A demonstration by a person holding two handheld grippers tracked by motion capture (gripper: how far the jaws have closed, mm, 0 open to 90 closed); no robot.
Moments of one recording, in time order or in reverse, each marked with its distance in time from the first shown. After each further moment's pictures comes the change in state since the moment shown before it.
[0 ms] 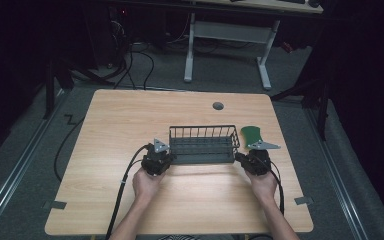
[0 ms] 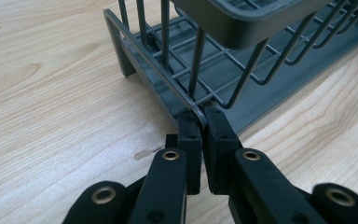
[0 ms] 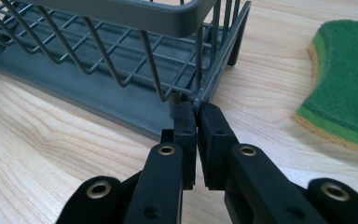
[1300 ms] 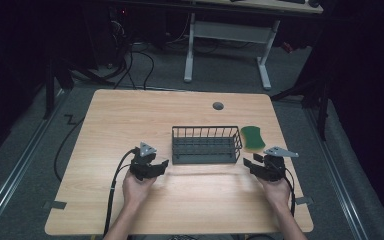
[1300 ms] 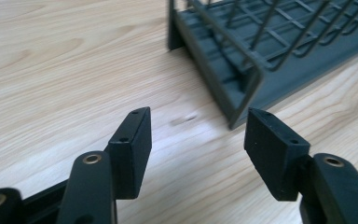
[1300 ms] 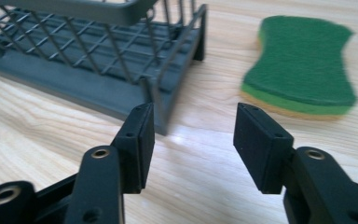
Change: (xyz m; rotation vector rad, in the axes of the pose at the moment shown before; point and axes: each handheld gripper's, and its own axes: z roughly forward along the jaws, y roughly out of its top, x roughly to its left) left arm 0.023 -0.024 -0.023 -0.032 0.026 -0.071; right arm -0.023 -0.022 -0.031 -0.071 -0.038 0.039
